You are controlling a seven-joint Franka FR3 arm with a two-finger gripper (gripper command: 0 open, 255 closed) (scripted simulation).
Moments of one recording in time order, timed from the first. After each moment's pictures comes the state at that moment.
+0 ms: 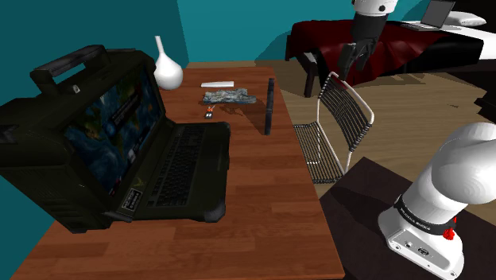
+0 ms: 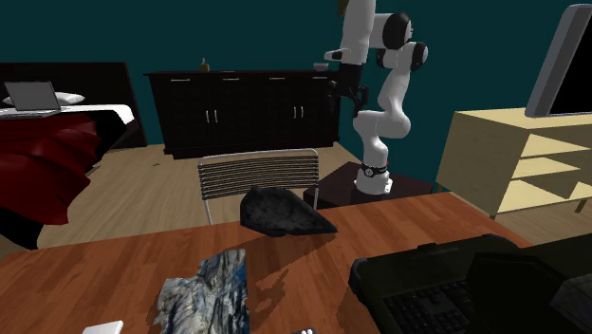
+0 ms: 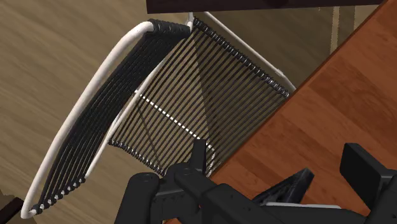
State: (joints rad) arm 0.02 -0.75 -0.02 -2.36 -0.09 1.66 0.03
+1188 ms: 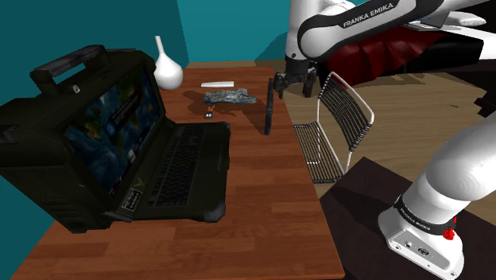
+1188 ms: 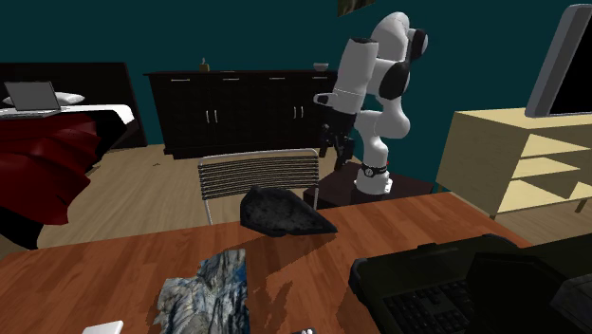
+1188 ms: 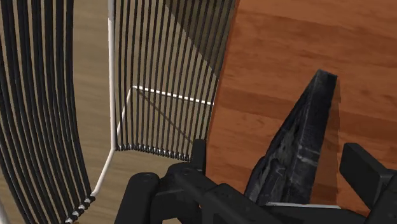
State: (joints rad) arm -0.09 -0.26 0.21 -2.28 -0.13 2.14 0.66
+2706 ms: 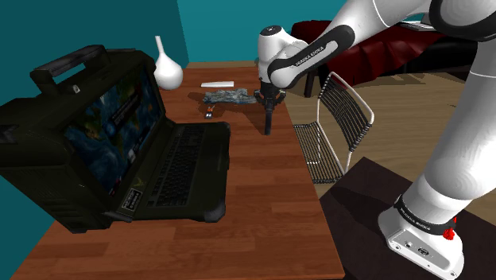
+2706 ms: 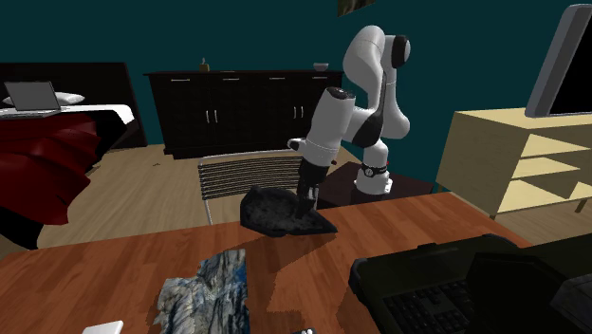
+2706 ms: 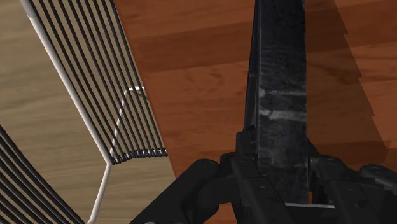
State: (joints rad) arm -0.12 0.22 0.22 -2.00 -0.40 2.34 1.17
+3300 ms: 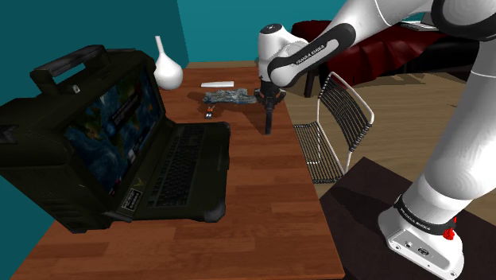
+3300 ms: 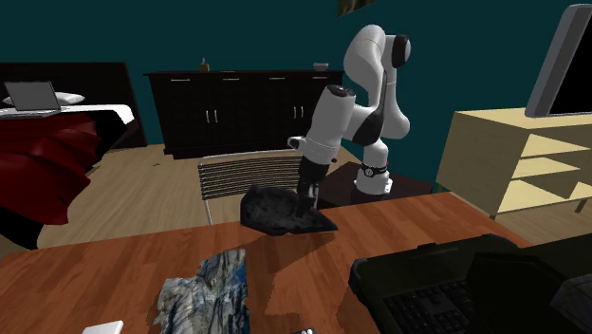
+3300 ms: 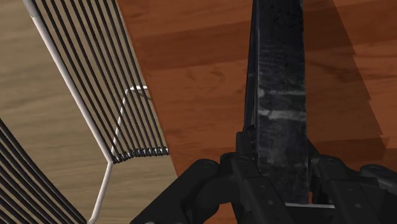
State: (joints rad) arm -0.12 0.21 0.22 -2.00 -0.40 2.33 1.17
